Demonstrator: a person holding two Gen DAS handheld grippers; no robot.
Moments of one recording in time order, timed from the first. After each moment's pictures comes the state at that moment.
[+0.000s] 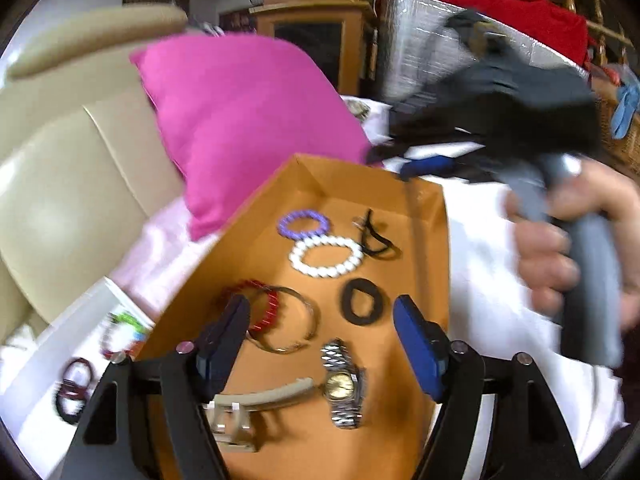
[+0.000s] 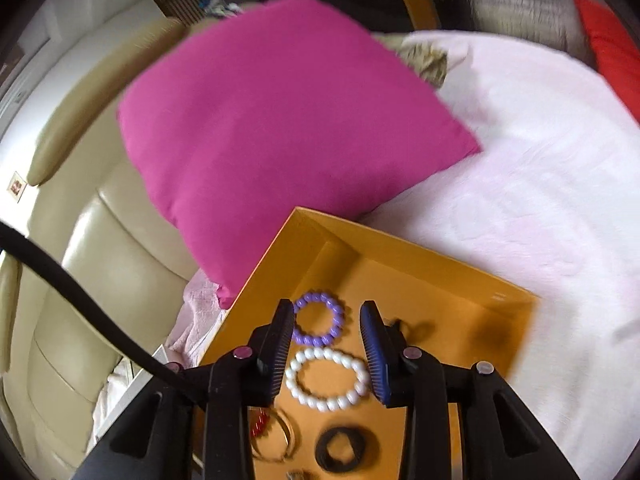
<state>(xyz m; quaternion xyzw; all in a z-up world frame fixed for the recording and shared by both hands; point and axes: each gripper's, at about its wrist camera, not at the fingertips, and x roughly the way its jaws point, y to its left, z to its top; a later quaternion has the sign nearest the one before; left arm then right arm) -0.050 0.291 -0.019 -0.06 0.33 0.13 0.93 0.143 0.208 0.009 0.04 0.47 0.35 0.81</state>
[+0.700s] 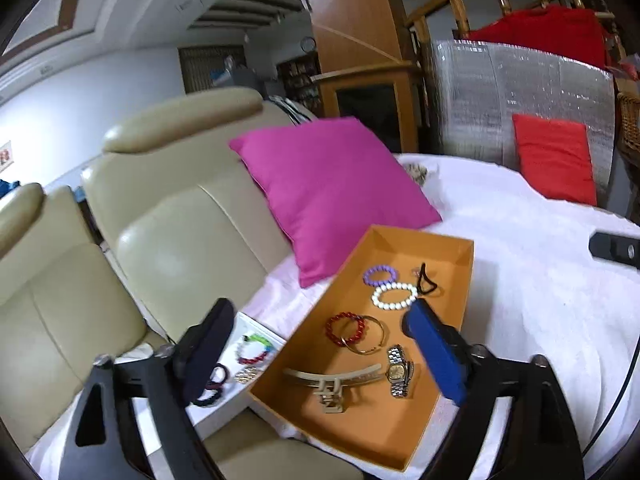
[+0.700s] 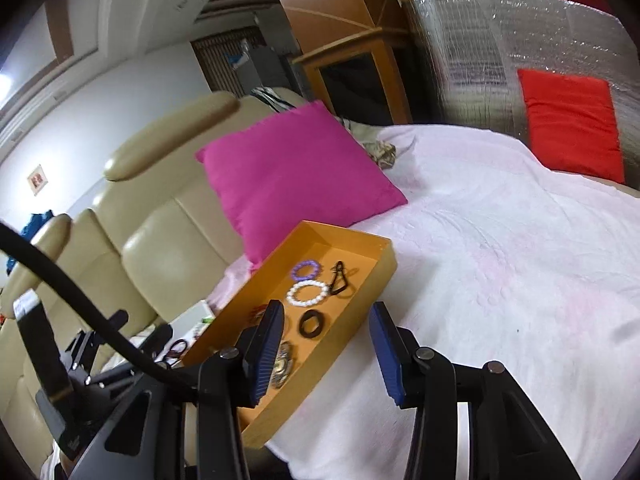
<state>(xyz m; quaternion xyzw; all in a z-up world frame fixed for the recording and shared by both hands) -0.153 0.249 0.087 0.01 0.25 0.27 0.93 -0.032 0.025 0.113 0.05 0.34 0.36 0.87</state>
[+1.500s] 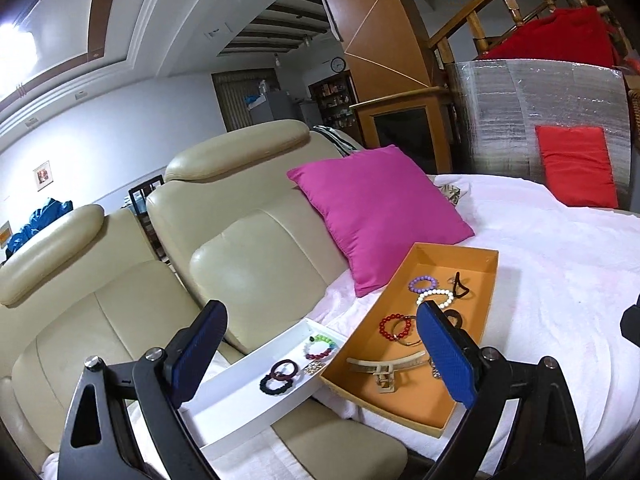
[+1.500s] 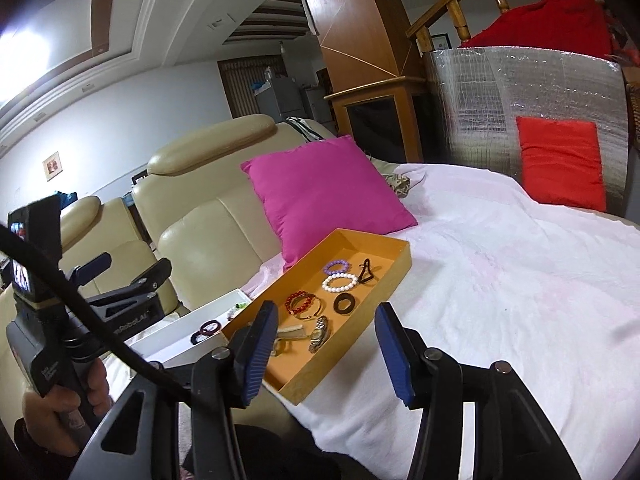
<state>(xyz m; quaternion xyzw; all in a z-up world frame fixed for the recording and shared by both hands) -0.227 0.229 0.128 0.05 0.23 0.34 0.91 -0.164 0.000 0.130 0.04 0.27 0.36 0.89</state>
